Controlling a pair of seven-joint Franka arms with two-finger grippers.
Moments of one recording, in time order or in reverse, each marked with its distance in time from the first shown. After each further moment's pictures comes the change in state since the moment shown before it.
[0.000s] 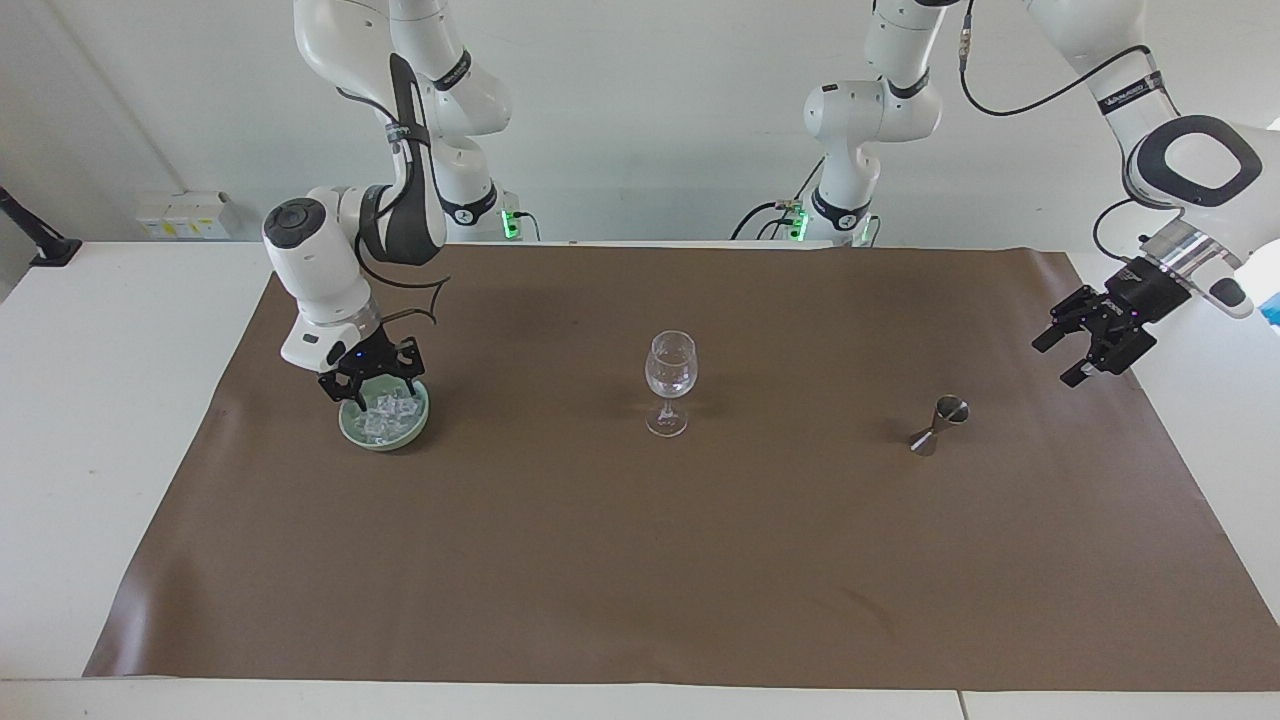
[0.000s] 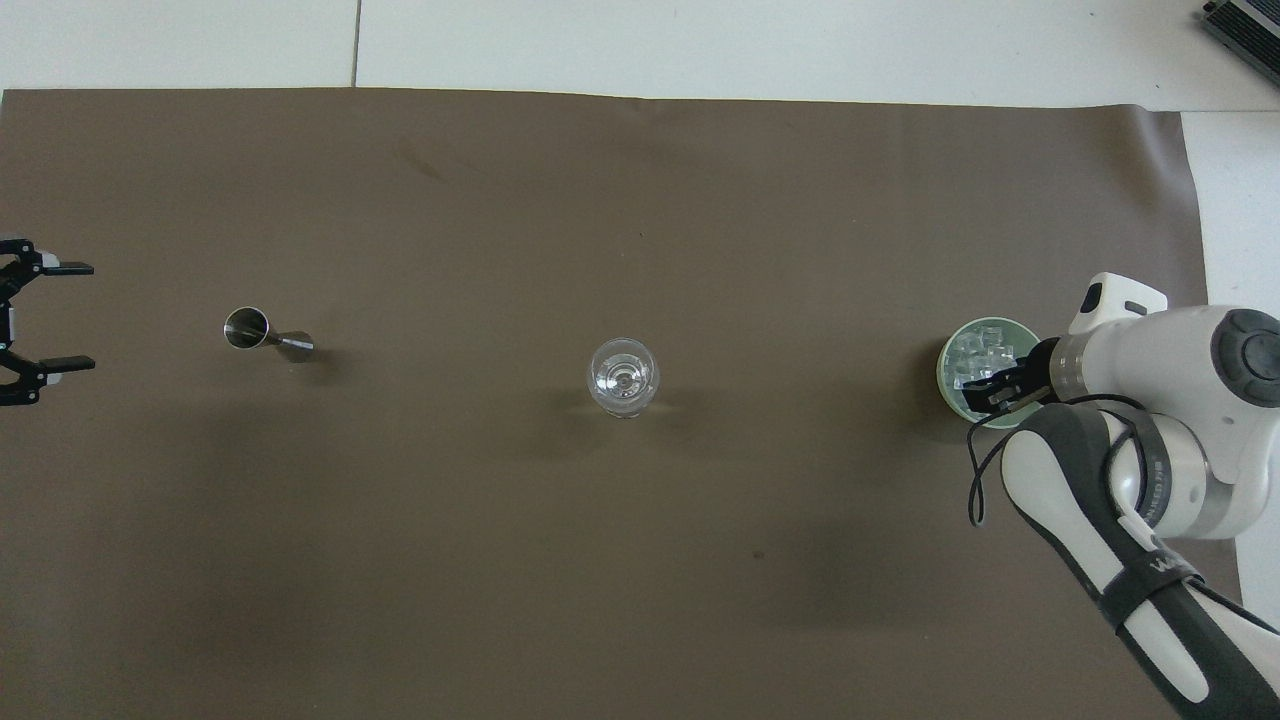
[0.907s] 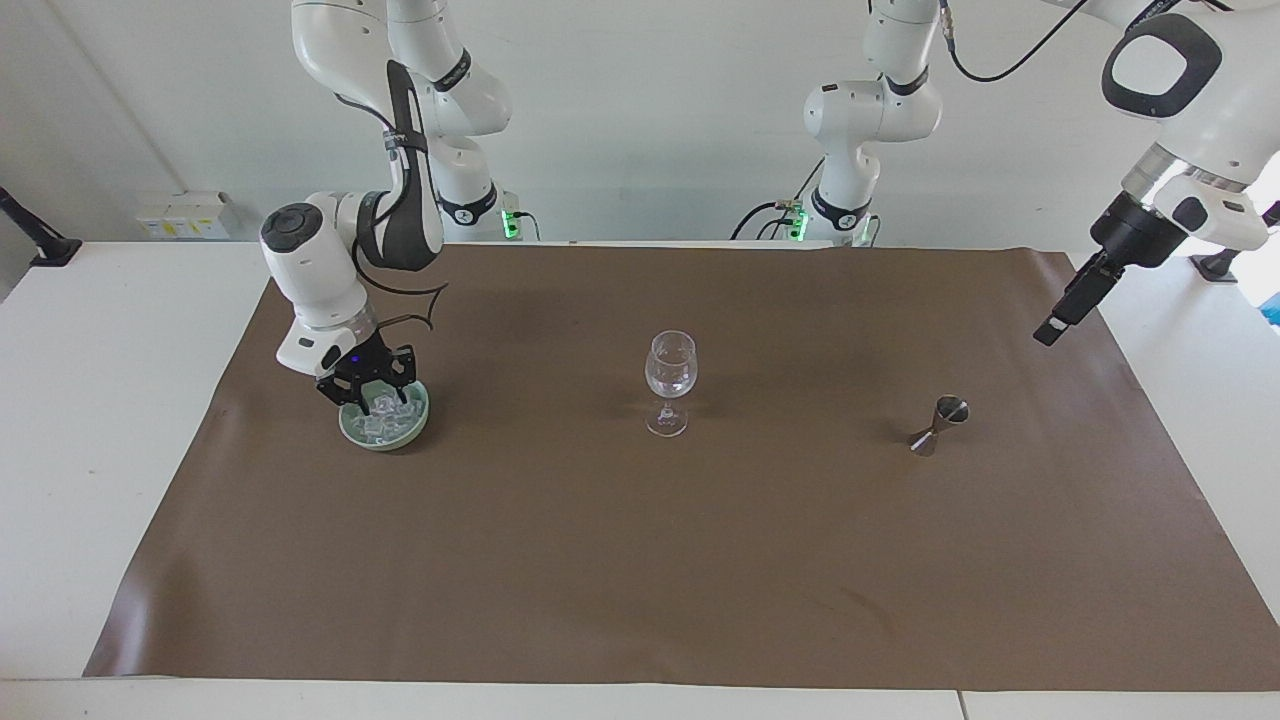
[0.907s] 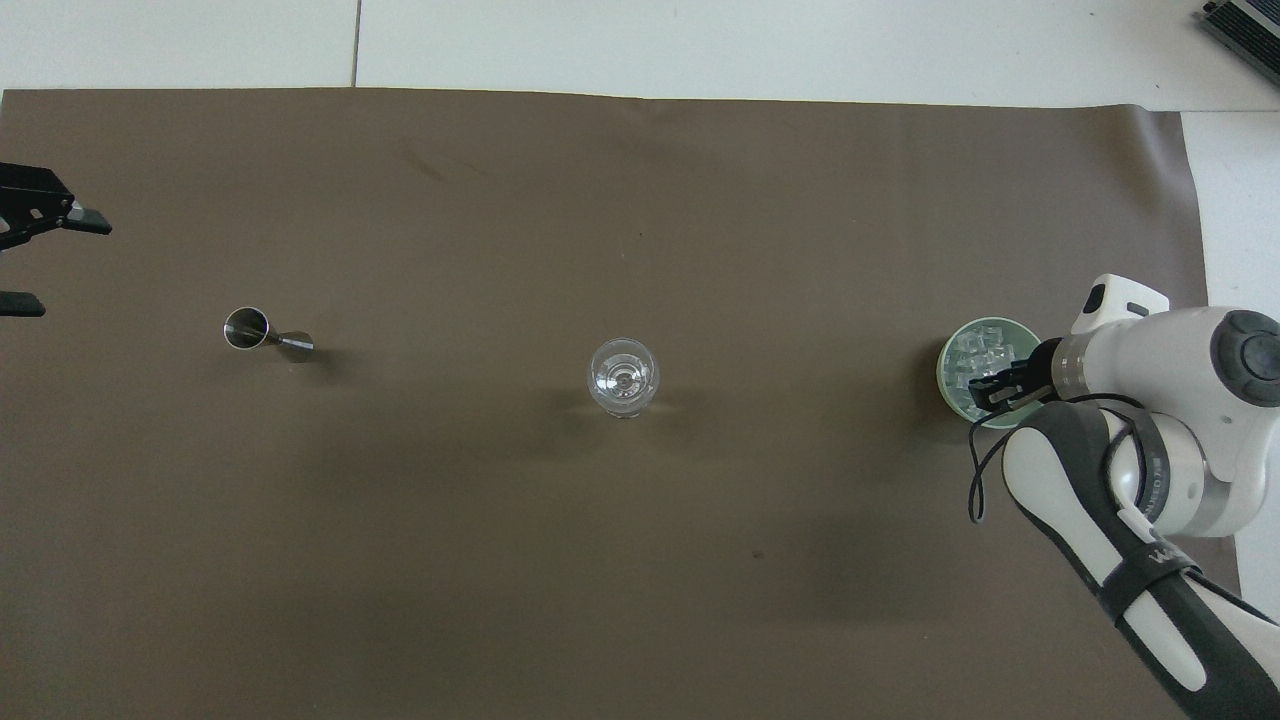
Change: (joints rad) left arm 0.000 -0.055 -0.253 0.260 0.454 -0.111 0.027; right arm -0.011 0.016 -0.001 0.000 0.001 0.004 0.012
